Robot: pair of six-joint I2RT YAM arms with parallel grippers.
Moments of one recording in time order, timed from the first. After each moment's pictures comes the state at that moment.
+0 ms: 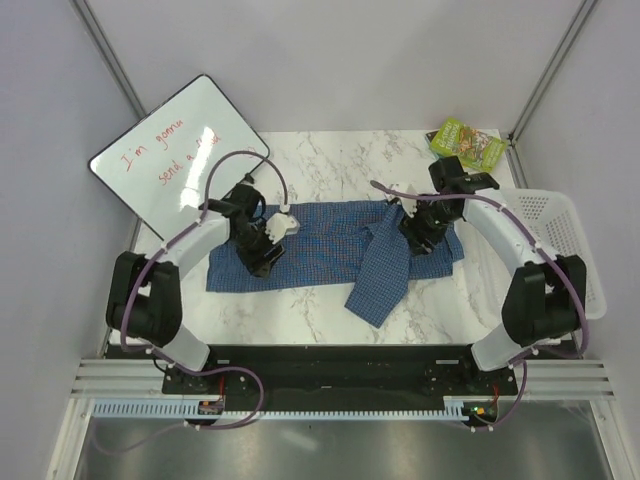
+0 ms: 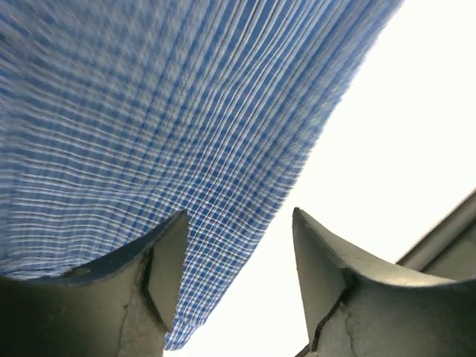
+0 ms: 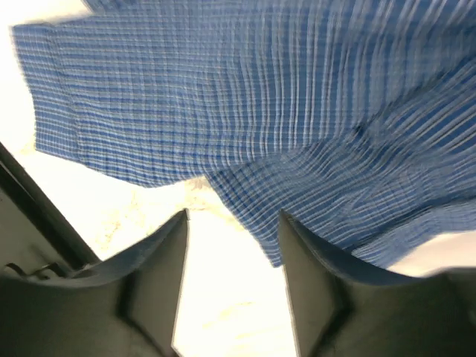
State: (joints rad) left arm -0.31 1.59 1.05 -0.82 0.29 0.67; right arm 0.20 1.60 1.26 -1.00 -0.40 -0.73
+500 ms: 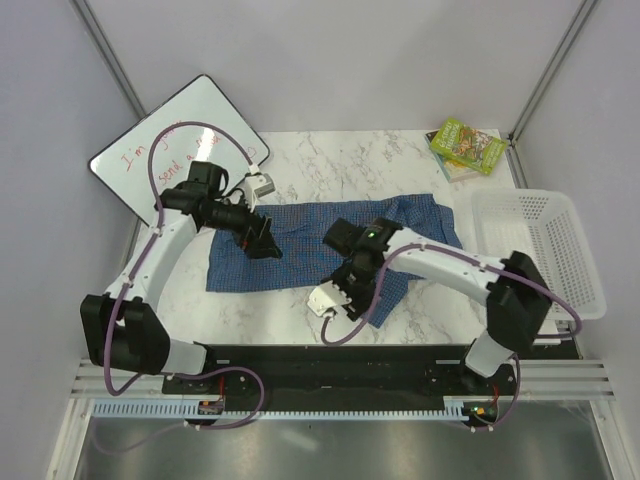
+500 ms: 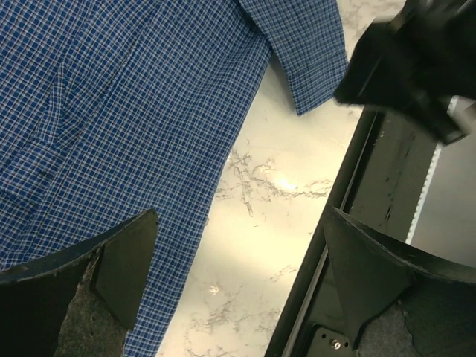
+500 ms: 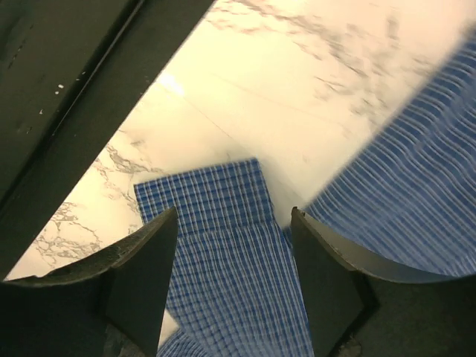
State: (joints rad) left arm -0.16 1.39 1.22 -0.92 0.86 0.57; right arm 0.90 1.61 1.30 -1.08 -0.42 -1.35
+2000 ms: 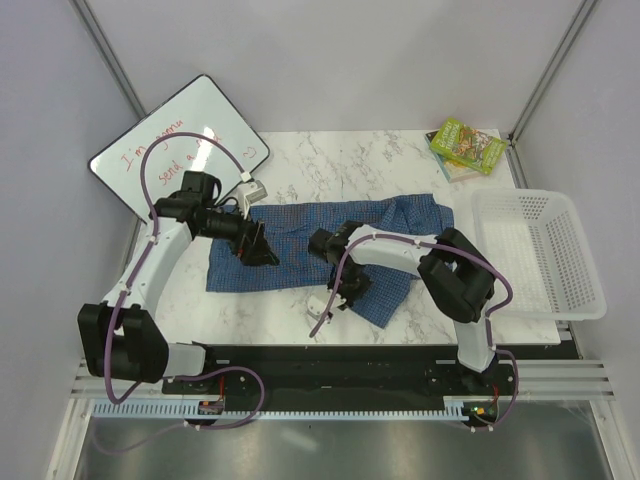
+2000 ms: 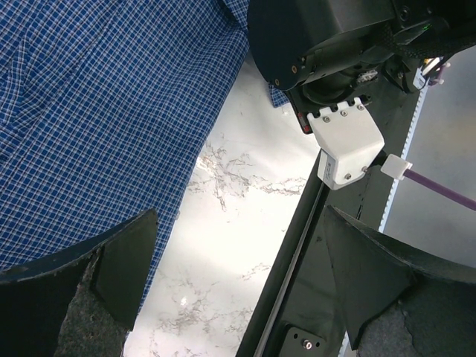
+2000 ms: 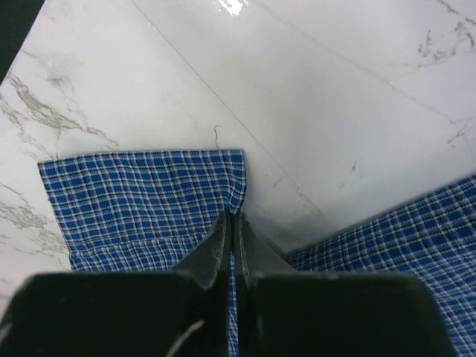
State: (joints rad) left arm -0.11 1.34 1.14 -0.94 0.94 0.54; right arm 0.91 1.98 1.39 -1.11 -0.18 -1.51
